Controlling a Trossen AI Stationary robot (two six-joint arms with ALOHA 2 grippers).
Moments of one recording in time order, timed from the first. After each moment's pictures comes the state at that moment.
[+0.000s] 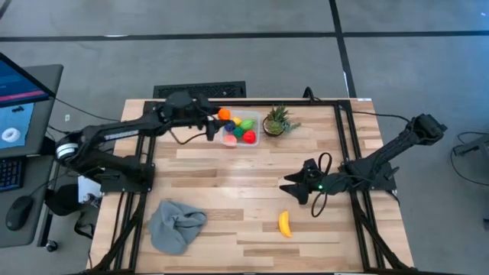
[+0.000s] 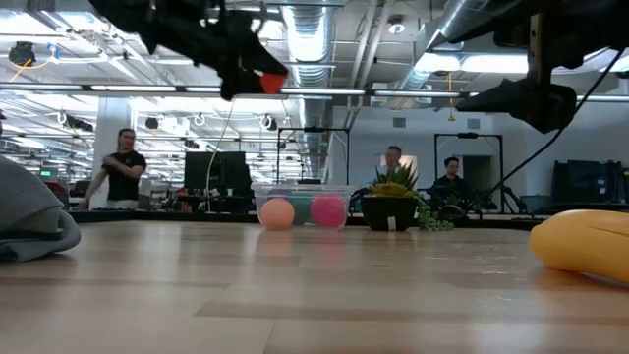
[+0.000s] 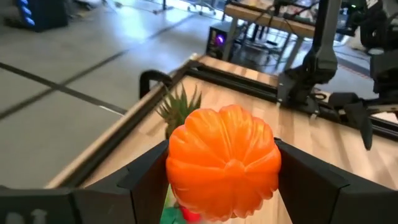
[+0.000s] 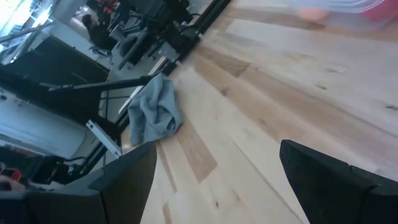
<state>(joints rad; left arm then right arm) 0.50 1.21 0.81 0.13 0.21 -0.11 0.50 1.08 0.45 0.20 0.55 1.01</state>
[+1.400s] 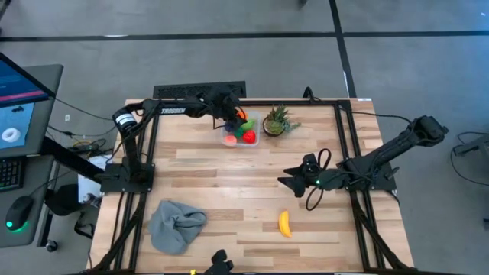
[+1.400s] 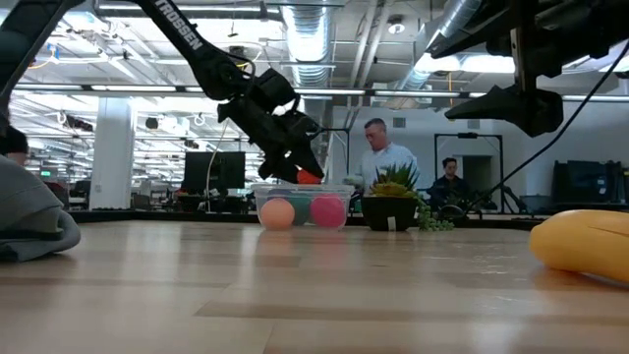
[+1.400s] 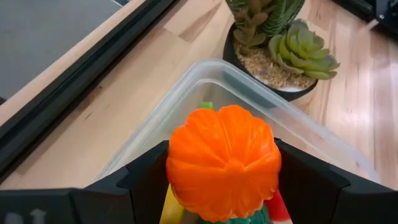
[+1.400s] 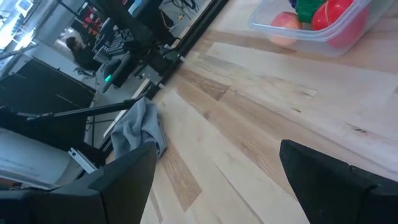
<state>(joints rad) 0.63 1.89 1.20 -0.04 0.33 -0.08 0.44 1.08 0.45 0.19 0.58 1.02</state>
